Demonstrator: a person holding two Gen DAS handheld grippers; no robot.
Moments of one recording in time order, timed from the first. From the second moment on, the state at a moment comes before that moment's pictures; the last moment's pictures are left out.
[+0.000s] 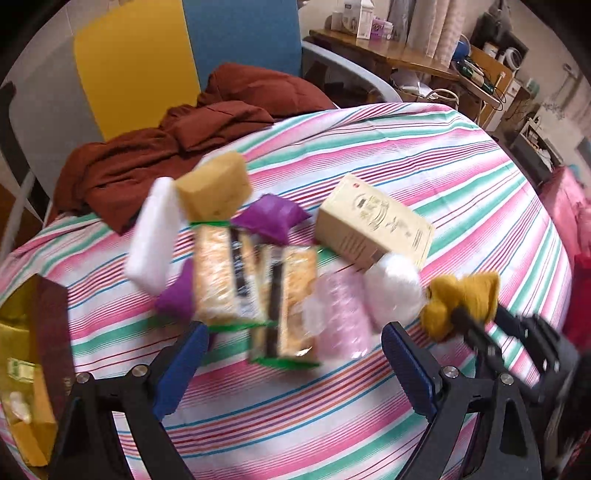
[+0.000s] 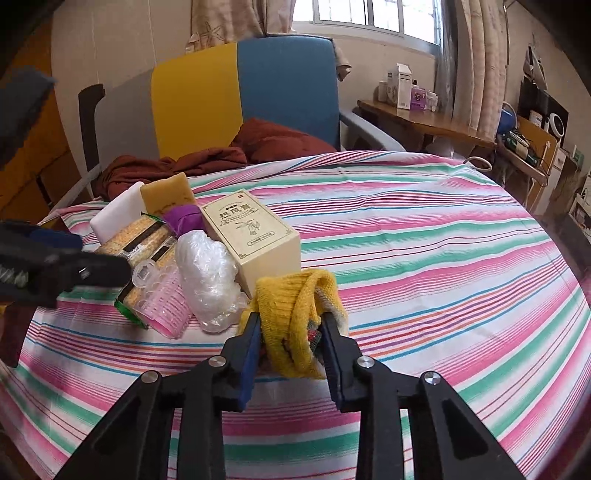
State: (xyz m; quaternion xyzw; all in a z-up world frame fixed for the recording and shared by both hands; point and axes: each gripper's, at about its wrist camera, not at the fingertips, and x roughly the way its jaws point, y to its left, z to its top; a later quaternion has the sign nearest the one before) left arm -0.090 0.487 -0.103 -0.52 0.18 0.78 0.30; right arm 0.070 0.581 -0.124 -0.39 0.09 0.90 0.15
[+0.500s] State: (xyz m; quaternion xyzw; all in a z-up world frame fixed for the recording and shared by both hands) left arm -0.080 0.548 -0.114 -0.50 0.25 0.77 0.30; right arm 0.107 0.594 -0.114 -0.36 0.12 0.91 0.16
